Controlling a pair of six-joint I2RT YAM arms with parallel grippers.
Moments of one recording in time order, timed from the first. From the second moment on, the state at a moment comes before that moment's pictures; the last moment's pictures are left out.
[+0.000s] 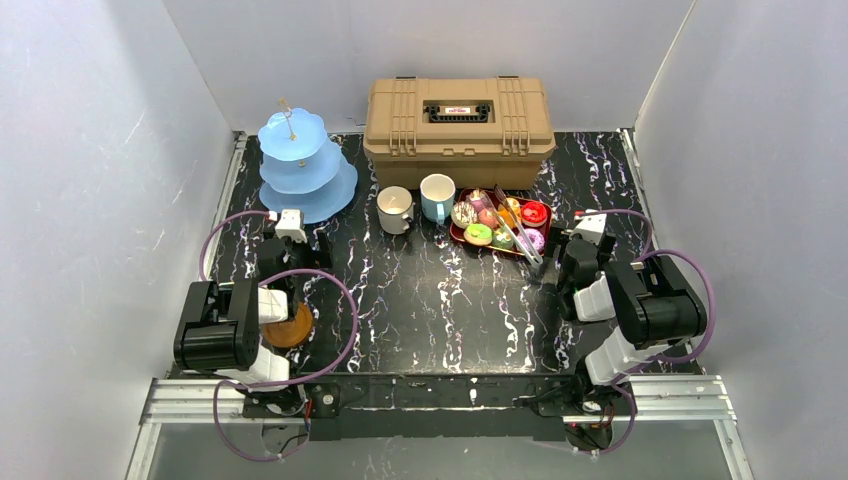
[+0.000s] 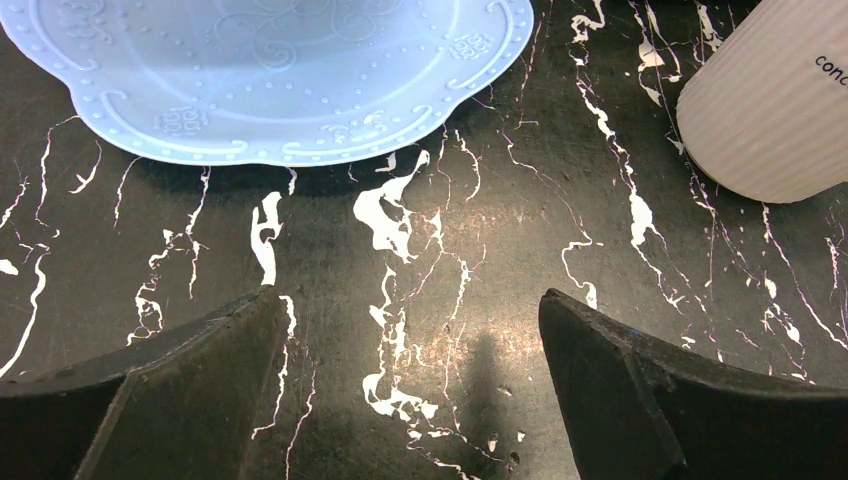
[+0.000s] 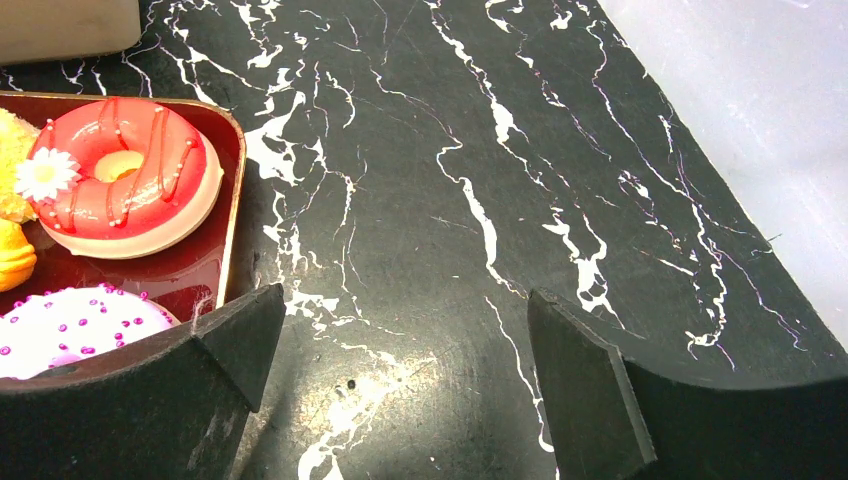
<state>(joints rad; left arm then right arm) 0.06 1.49 0.28 0.88 0.19 -0.02 0.16 1.61 0.25 1.12 0.47 0.00</state>
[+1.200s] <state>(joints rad) 0.08 1.29 0.95 -0.08 0.30 0.02 0.17 1.15 0.44 0.53 0.70 0.38</state>
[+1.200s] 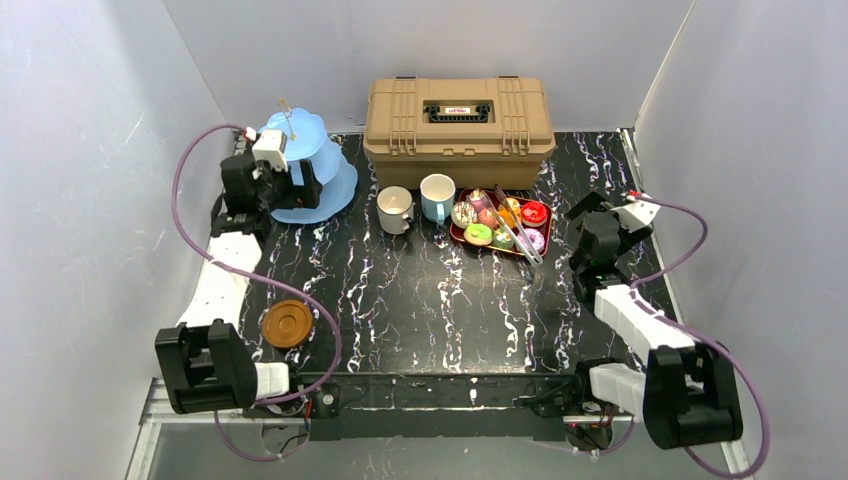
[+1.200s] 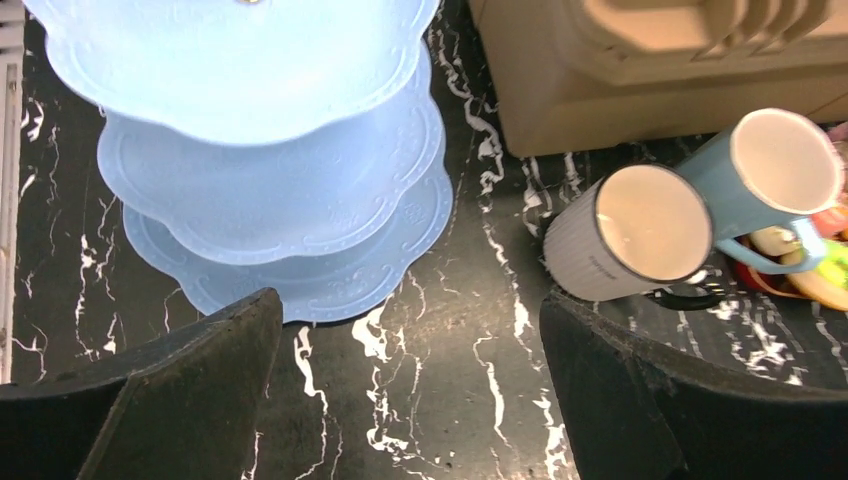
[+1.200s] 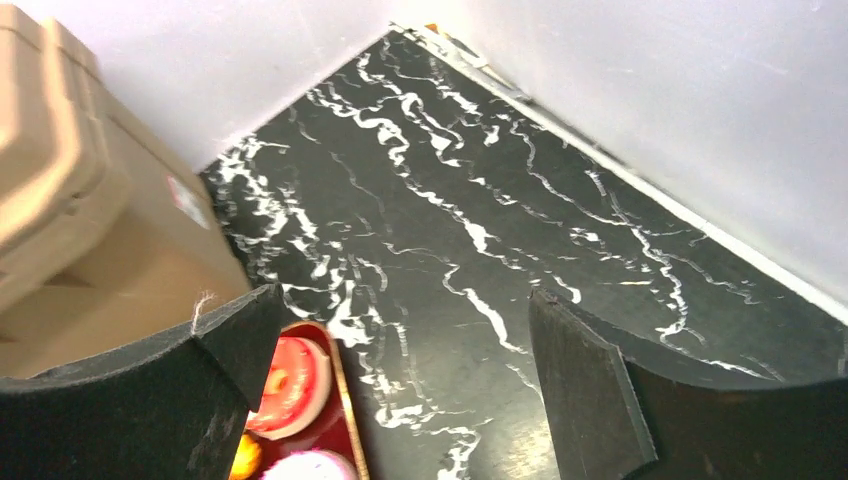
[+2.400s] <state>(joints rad) -0.04 1.81 1.80 -0.36 -0.14 -0.06 0.49 1.16 0.95 -0.23 0.37 0.30</state>
